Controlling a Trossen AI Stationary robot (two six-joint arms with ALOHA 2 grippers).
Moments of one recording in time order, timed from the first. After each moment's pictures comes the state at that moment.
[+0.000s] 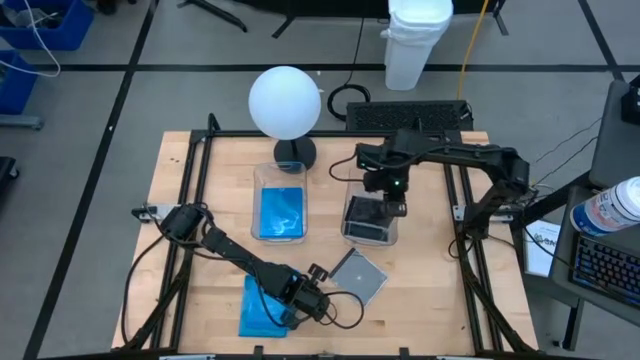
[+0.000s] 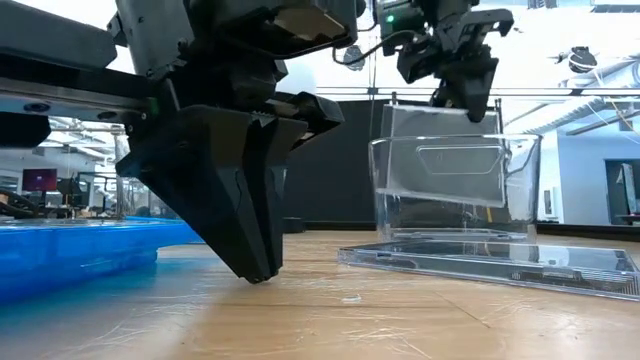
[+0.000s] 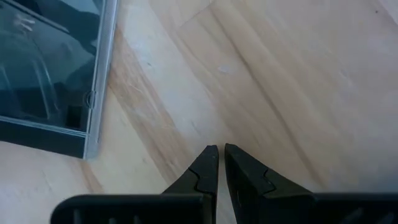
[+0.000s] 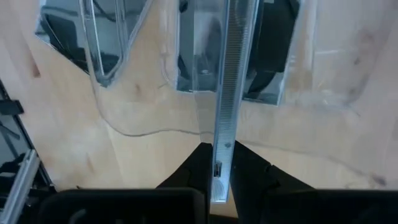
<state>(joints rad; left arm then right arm) -0.49 2.13 1.48 -0.52 -0.11 0.12 -0.29 1.66 1.47 -1.48 -0.24 -0.21</state>
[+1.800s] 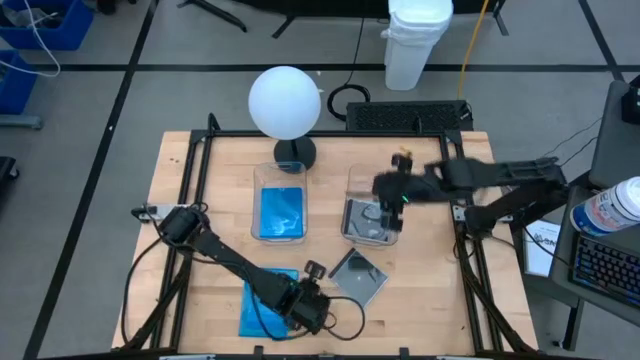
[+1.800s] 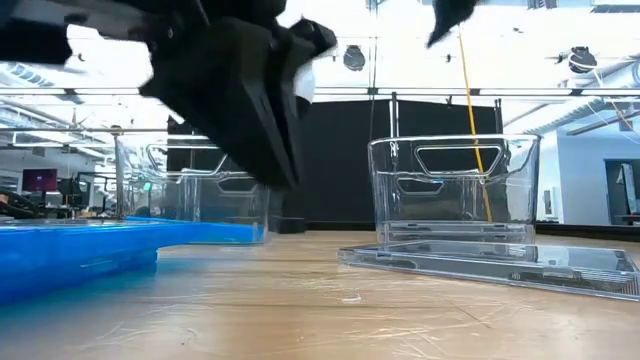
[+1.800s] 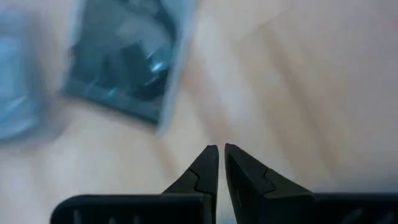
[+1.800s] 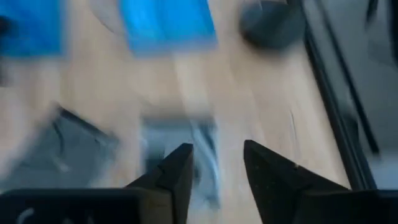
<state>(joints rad) -0.56 2.13 1.65 -0.78 -0.35 0.01 0.11 1.36 1.45 -1.09 0.33 0.17</state>
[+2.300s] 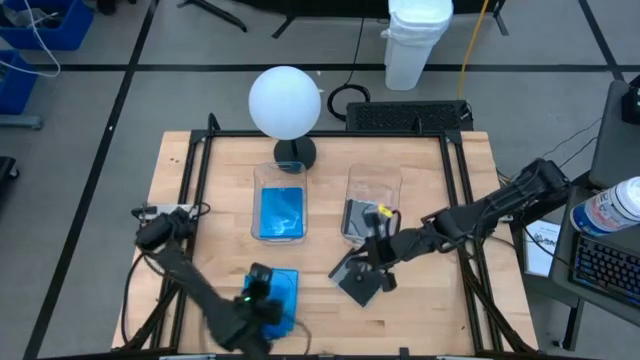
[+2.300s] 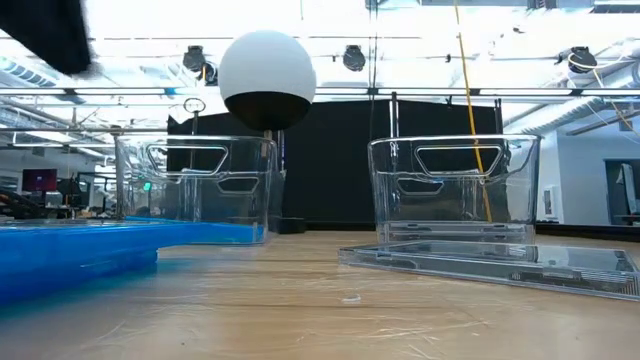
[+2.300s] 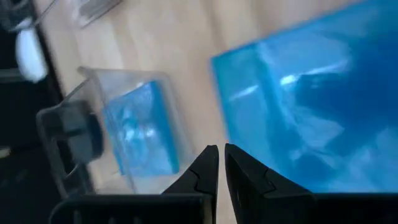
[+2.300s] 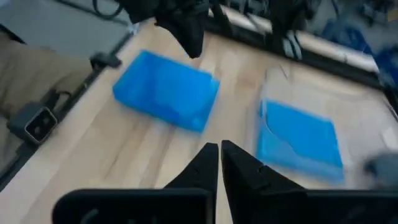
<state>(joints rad) -0.82 2.03 1.71 -1.49 -0.56 -0.53 0.42 1.35 1.05 -0.24 0.26 -0.07</state>
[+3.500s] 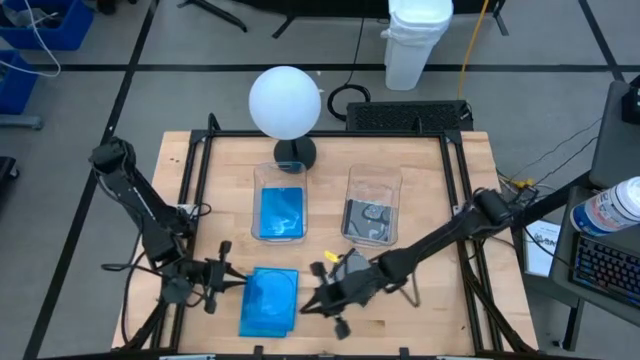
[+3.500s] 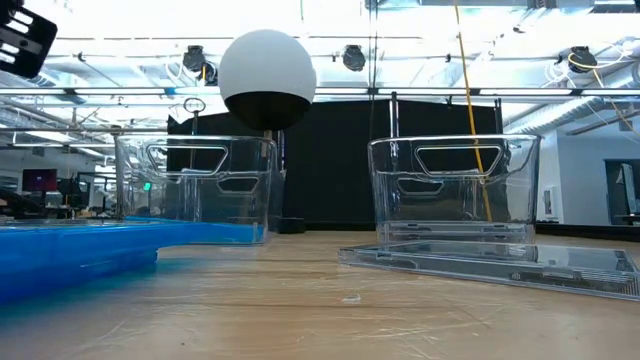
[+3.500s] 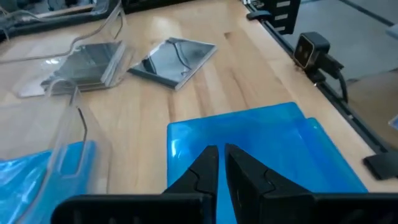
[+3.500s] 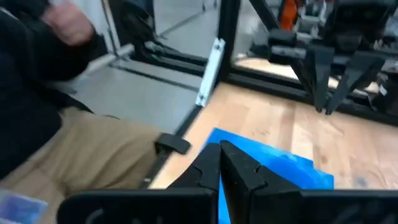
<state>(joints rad) -1.02 1.09 0.47 -0.04 -0.74 -0.40 0.48 1.91 1.31 0.29 0.08 0.01</state>
